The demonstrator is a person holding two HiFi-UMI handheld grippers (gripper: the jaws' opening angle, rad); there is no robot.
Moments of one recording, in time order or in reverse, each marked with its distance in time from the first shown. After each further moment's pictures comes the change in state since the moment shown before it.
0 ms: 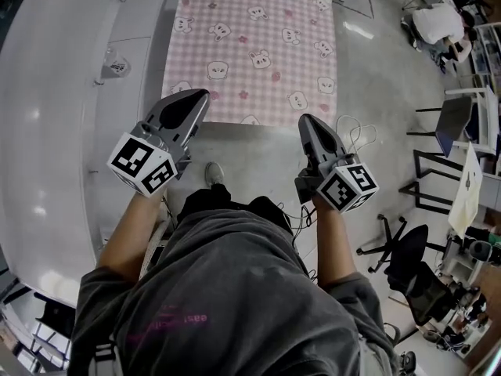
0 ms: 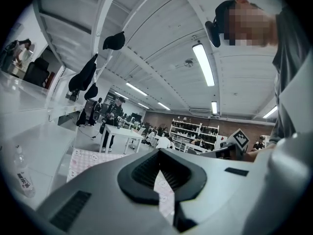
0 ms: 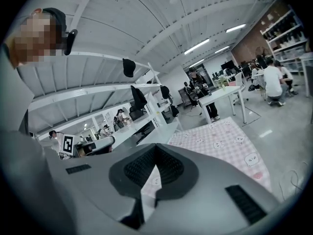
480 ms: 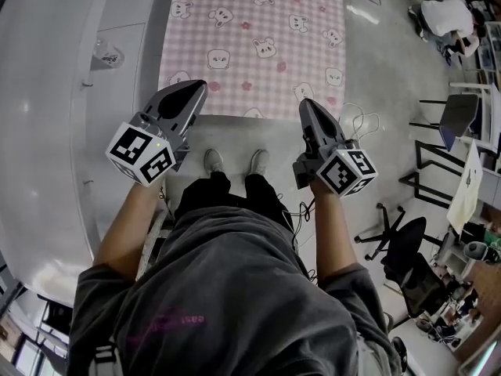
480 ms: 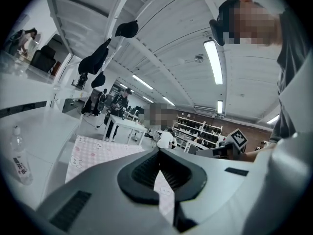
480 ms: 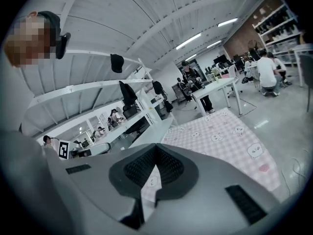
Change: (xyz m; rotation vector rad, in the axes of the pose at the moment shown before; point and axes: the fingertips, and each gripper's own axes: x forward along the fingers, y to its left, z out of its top) left arm 0.019 0.057 -0.046 -0.091 0.061 0.021; right arm 0.058 -0.038 -0.026 0.078 0.037 -0.058
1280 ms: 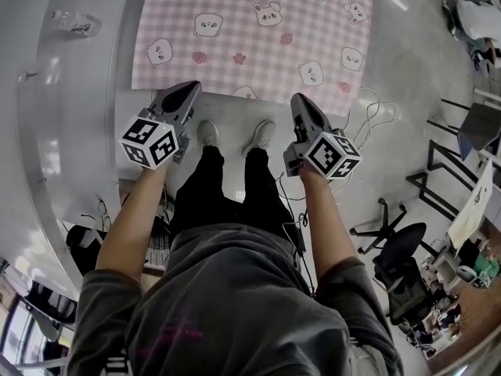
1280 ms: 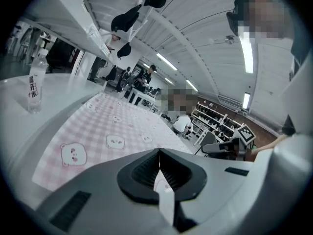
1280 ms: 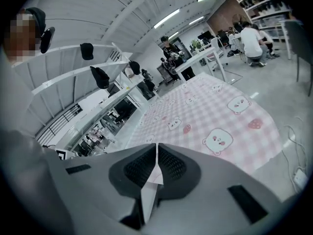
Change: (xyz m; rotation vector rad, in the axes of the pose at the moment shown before) left arm 0.047 0.032 -0.204 -0.196 0.207 0.209; right arm 0.018 -0.147 -0.141 0.183 0.205 -0.069
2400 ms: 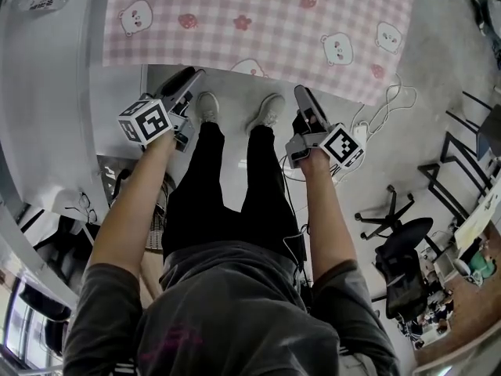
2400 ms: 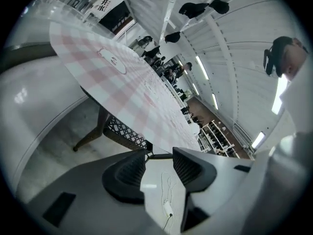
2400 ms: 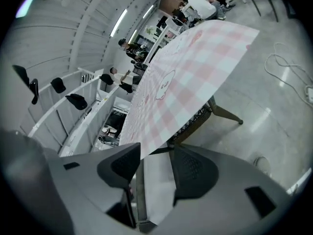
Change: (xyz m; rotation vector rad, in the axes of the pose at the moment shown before) left arm 0.043 0.076 -0.160 -0.481 0.046 0.033; right arm 0.039 -0.104 -0.124 0.450 0.022 0.068
